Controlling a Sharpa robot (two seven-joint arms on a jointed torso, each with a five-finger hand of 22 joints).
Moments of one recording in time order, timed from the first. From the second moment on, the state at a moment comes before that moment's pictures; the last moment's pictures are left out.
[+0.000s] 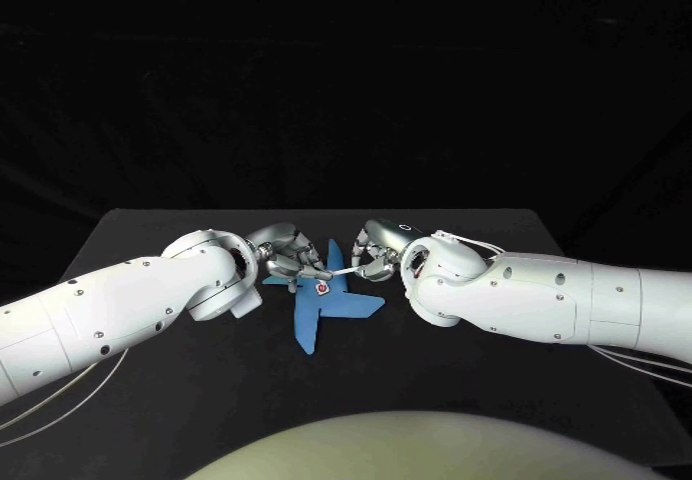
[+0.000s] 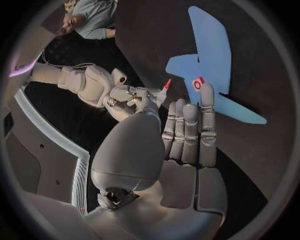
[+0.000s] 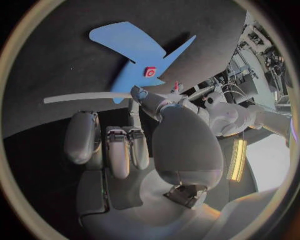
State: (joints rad) left arm 1.10 -0.70 -0.05 1.44 -1.00 -0.09 -0.15; left_hand 1.45 -0.01 -0.17 0.29 0.07 0.96 0.13 0.27 0.36 0.88 0.08 0.85 0.33 1.05 0.02 1.12 0.82 0.18 1.15 0.13 0.52 0.69; right arm 1.08 -0.65 -0.14 1.52 -1.46 -0.43 -0.45; right_hand 1.19 -0.16 0.66 -0.14 0.05 1.18 0.04 0.23 0.52 1.47 -0.02 1.57 1.31 1.47 -0.08 1.57 1.31 0.08 1.47 0.03 1.13 1.31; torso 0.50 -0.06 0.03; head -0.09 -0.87
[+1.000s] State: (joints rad) left arm 1.10 -0.70 -0.06 1.43 -0.97 -0.01 -0.16; left_hand 1.45 0.06 -0.22 0.29 0.13 1.00 0.12 0.24 0.34 0.88 0.08 0.86 0.34 1.05 0.02 1.16 0.84 0.18 1.15 0.13 0.50 0.72; right arm 1.08 -0.65 -0.14 1.52 -1.48 -0.43 -0.46; right_hand 1.19 -0.16 0.66 -0.14 0.05 1.18 0.05 0.23 0.52 1.47 -0.02 1.57 1.31 1.47 -0.08 1.57 1.31 0.08 1.47 0.03 1.13 1.31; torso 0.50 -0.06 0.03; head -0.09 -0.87
